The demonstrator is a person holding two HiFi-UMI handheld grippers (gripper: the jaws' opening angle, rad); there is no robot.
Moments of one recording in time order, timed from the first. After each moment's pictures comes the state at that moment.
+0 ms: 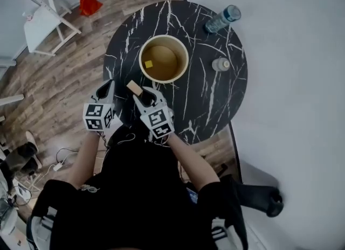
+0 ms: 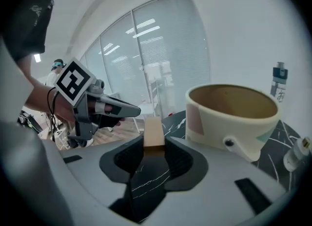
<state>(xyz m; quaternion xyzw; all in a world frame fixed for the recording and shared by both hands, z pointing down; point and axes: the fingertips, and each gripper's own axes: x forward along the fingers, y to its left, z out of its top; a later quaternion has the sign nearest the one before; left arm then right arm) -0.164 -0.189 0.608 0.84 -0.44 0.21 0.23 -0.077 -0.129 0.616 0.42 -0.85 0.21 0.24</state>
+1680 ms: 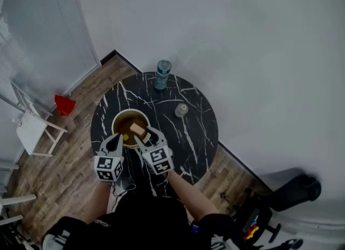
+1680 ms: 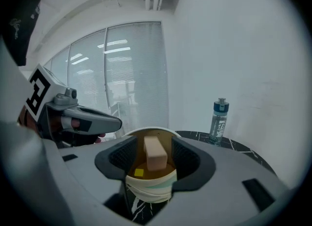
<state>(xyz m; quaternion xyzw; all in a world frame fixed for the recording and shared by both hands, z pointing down) -0.013 -0.220 0.494 0.94 -0.29 0.14 0.13 0.062 -0.192 0.510 0.62 -0.75 0.15 0.15</state>
